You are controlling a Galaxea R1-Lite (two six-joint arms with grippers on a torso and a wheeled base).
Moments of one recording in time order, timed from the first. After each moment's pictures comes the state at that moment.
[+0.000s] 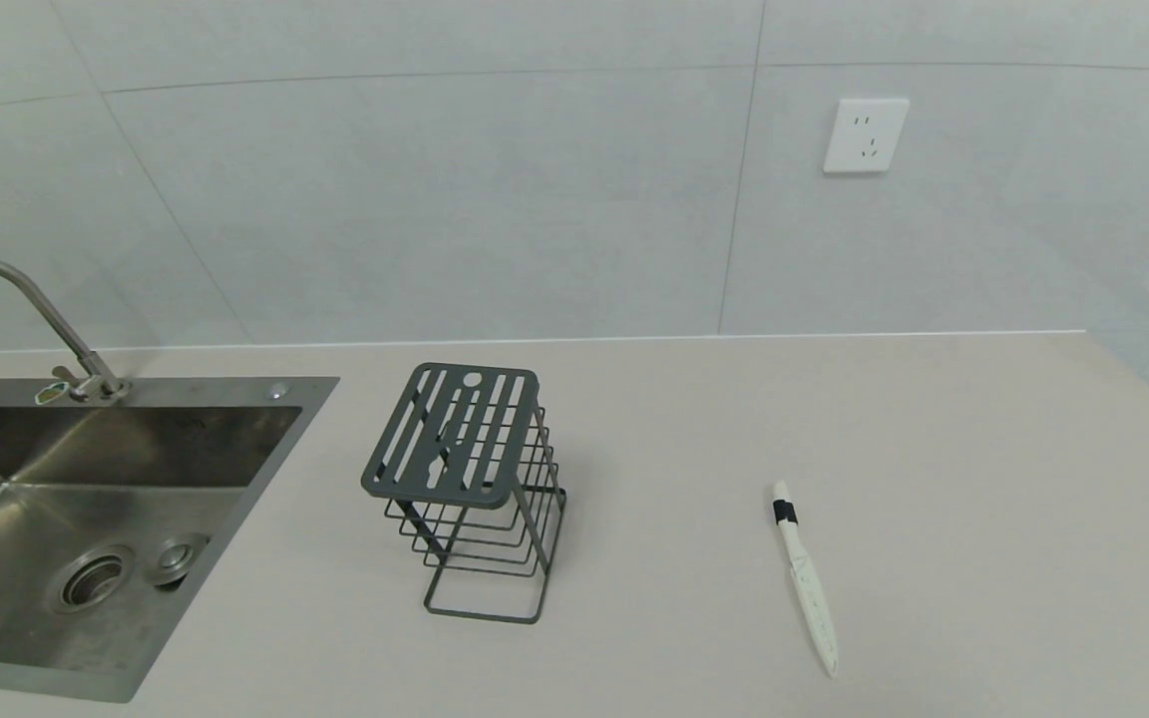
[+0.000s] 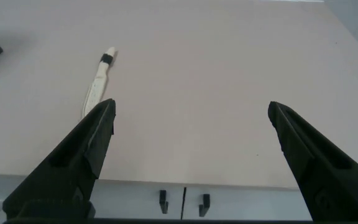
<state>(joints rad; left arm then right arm) 0.00 0.00 0.00 0.00 0.05 -0.04 -0.12 0.10 0.00 -0.05 0.14 -0.06</state>
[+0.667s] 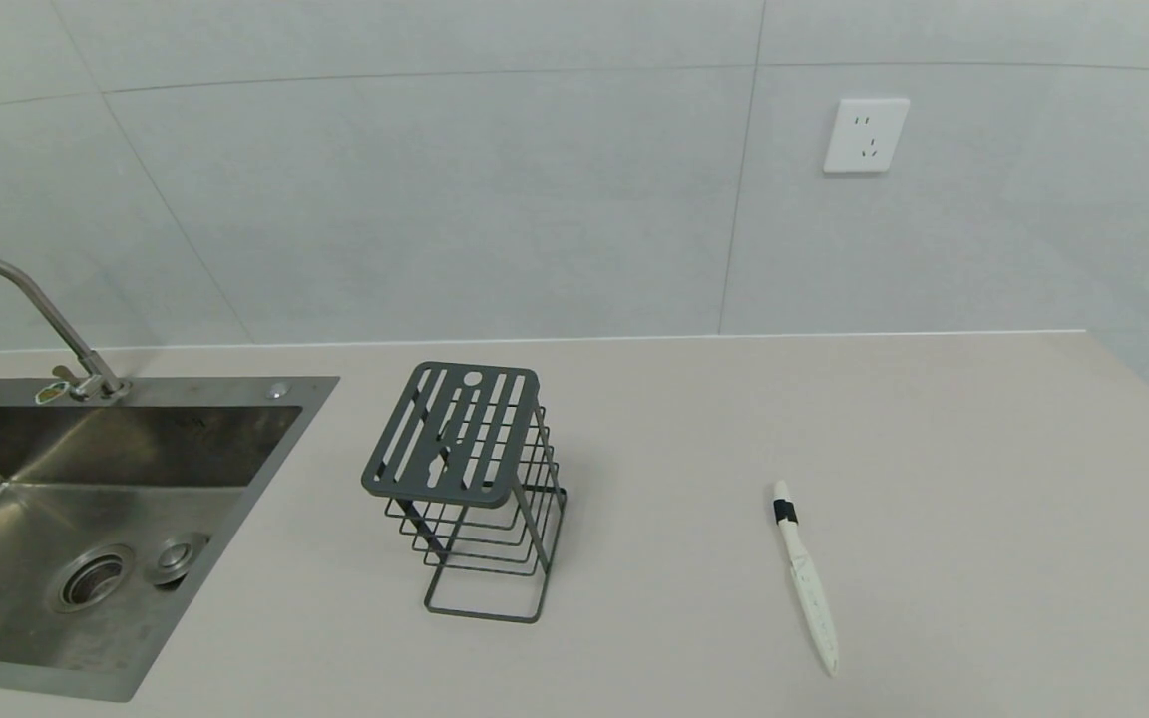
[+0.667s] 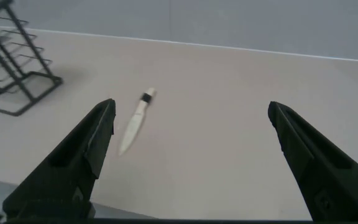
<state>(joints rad) 0.00 0.00 0.00 0.00 0.05 -0.04 0.00 0.21 -0.08 -0.23 0.29 0.01</state>
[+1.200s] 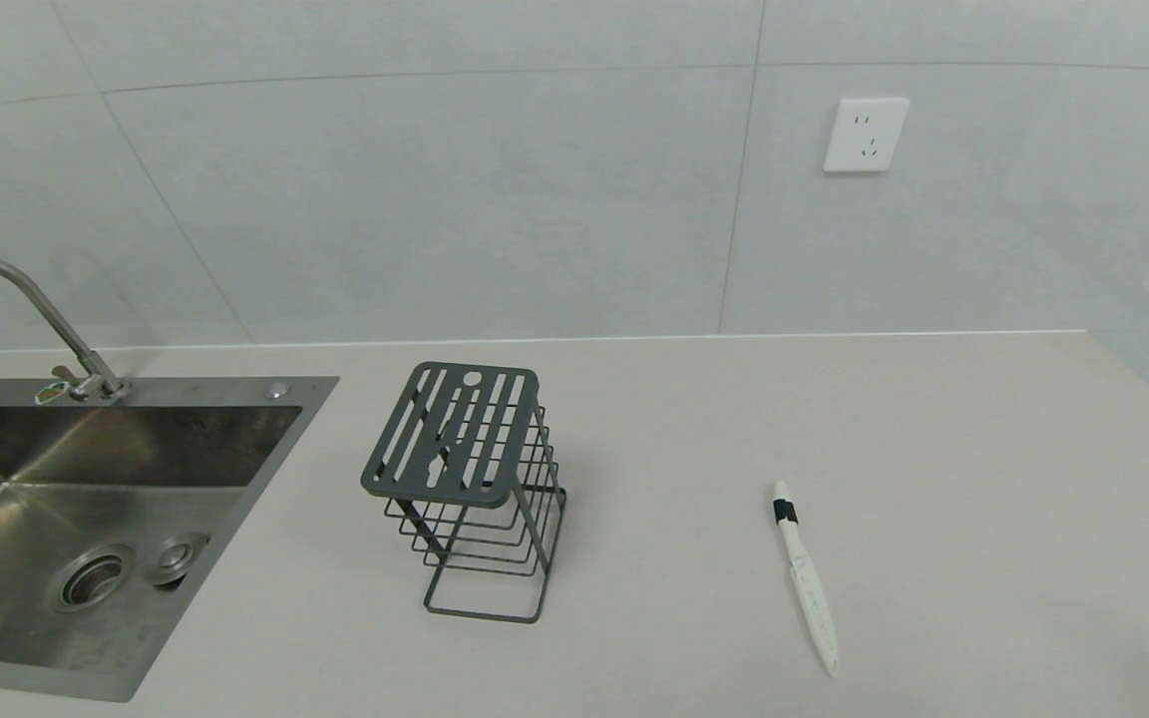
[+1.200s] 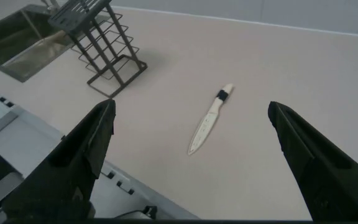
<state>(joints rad) 0.00 0.00 0.00 0.00 0.05 -0.04 0.23 0.62 -0.29 -0.23 0.35 0.05</state>
